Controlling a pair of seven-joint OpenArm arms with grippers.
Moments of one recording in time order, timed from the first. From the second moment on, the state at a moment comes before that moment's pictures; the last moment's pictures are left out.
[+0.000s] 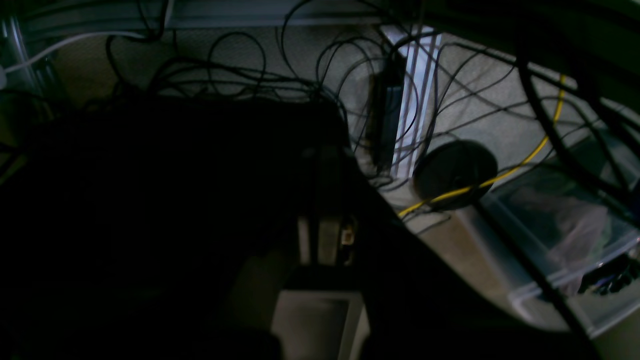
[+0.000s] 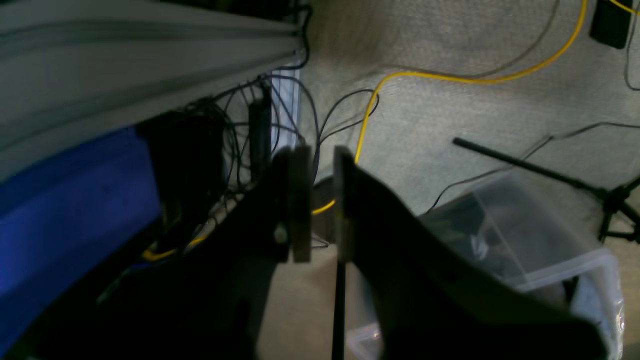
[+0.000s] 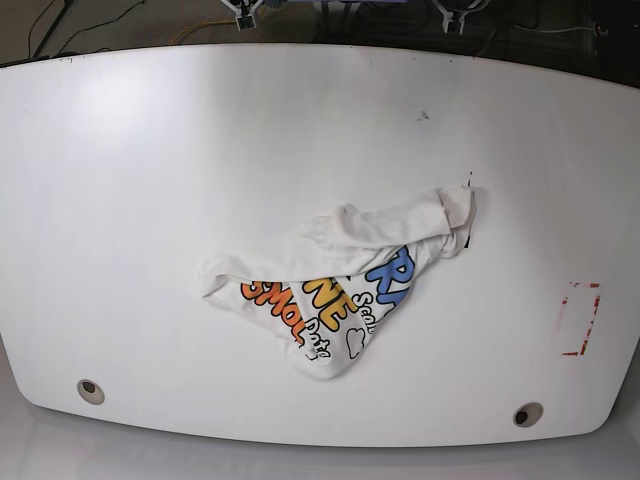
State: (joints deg) left arm 14.7 -5.2 -4.0 18.4 3.0 -7.0 -4.8; right arm -19.0 1.5 2.3 25.2 -5.3 10.1 6.6
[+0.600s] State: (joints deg) left arm 18.4 -5.2 -4.0 19.8 3.0 -7.1 -10.4; right arm -25.0 1.1 2.5 33.3 -5.3 10.1 6.5
